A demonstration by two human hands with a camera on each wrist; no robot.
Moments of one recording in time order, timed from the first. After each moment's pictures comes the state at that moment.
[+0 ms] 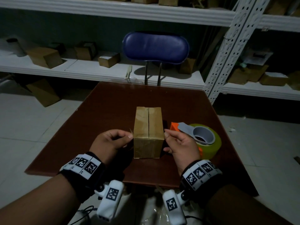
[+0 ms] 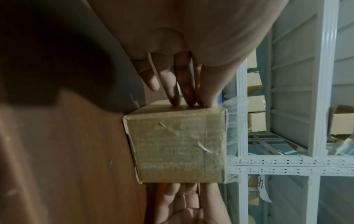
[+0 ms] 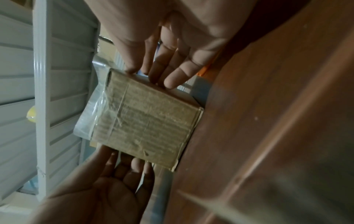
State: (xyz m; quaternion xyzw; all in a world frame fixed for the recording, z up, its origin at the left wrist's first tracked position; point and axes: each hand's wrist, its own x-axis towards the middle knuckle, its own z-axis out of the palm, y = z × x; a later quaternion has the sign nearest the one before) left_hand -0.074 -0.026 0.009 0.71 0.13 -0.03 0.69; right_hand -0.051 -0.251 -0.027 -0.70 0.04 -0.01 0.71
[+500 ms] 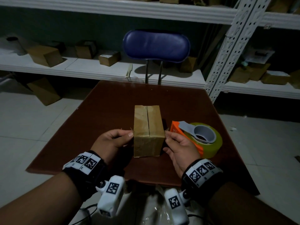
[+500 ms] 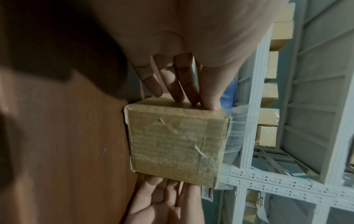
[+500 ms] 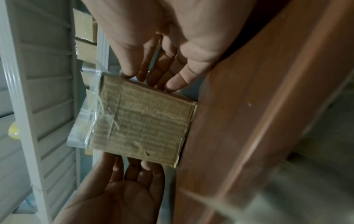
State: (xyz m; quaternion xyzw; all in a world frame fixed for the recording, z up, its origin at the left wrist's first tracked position) left_hand -0.078 -0.036 0.016 0.61 0.15 -0.05 0.77; right_hand -0.054 -0.246 -0.035 -0.59 0.08 0.06 0.80
